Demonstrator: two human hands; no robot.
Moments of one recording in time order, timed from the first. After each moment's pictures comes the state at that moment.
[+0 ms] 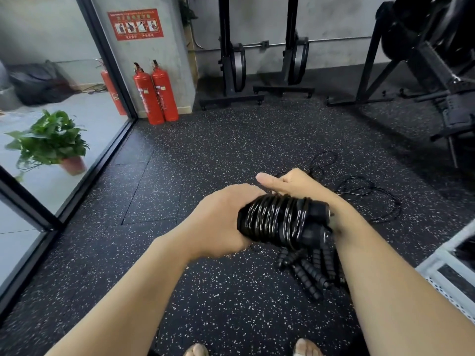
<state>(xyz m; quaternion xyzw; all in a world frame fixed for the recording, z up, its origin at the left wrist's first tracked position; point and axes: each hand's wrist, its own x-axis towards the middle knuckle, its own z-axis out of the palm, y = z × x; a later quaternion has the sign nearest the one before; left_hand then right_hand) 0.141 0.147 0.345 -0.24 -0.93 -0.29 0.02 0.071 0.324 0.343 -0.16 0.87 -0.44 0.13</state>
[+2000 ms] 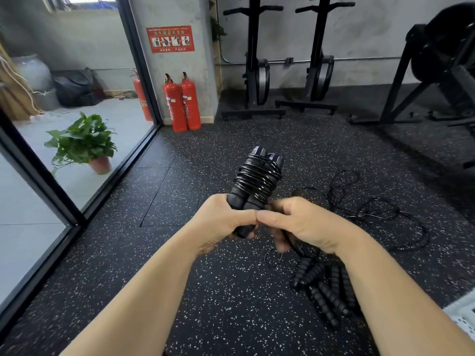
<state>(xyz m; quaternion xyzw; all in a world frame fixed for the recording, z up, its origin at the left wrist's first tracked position) 0.134 0.114 0.352 0.07 -0.74 -0.67 -0.08 0.096 0.286 0.347 -0.22 0.77 -0.52 0.28</state>
